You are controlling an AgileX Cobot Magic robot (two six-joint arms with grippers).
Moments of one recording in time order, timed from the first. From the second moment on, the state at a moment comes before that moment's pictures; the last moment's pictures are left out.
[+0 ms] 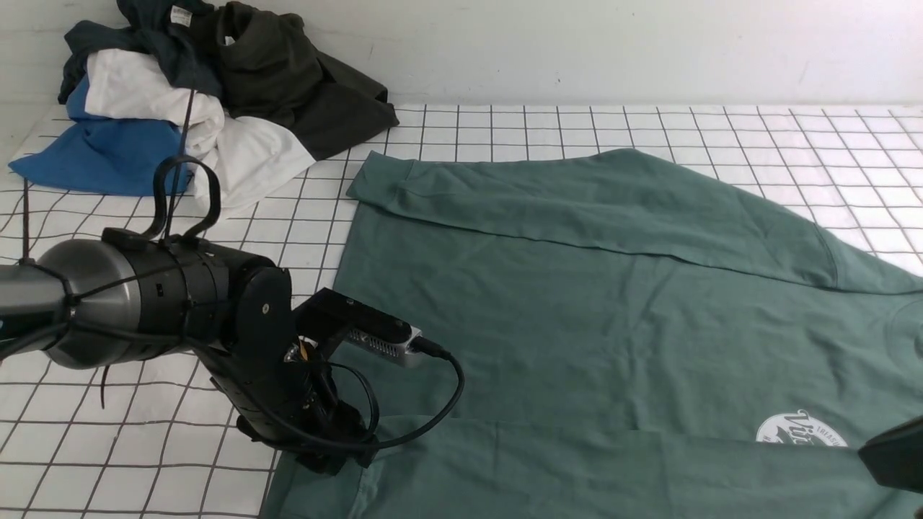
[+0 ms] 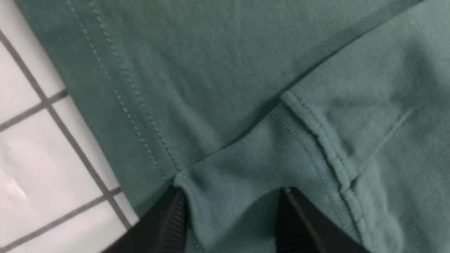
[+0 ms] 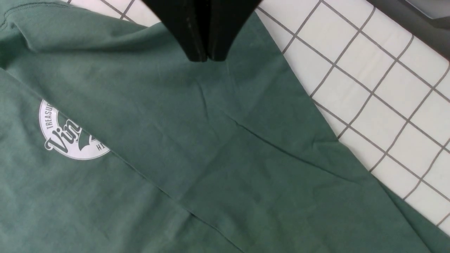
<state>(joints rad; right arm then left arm) 0.36 0.90 -0.88 0.18 1.23 -0.29 -0.42 1.75 -0.93 -0.13 0.65 0.12</state>
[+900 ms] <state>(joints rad) 0.36 0.90 -0.88 0.10 1.18 -0.29 -0.35 1.79 -1.47 -0.07 0.85 0.14</state>
